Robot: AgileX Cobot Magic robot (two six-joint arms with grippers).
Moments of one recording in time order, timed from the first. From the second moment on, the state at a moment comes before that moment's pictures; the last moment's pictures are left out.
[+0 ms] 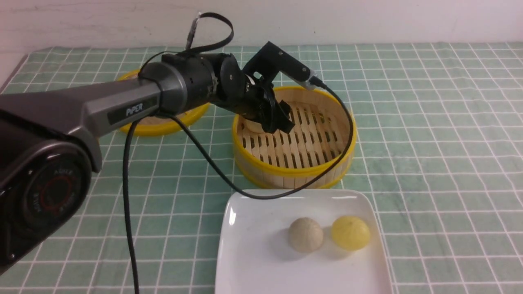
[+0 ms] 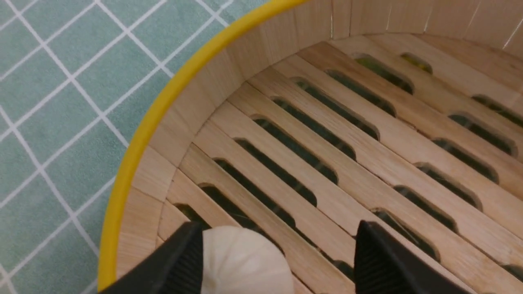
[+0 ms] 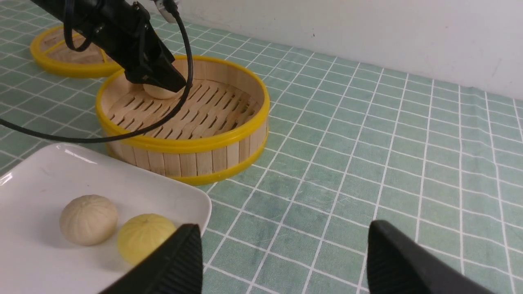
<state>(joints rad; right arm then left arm) 0.34 0.26 -0.36 0.03 0.42 -0.07 -0.48 2.14 -1.67 -0.24 0.32 0.56</state>
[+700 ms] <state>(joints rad) 0.34 0.26 -0.36 0.03 0.43 -0.07 -0.48 2.15 -1.67 -0.17 0.38 0.50</state>
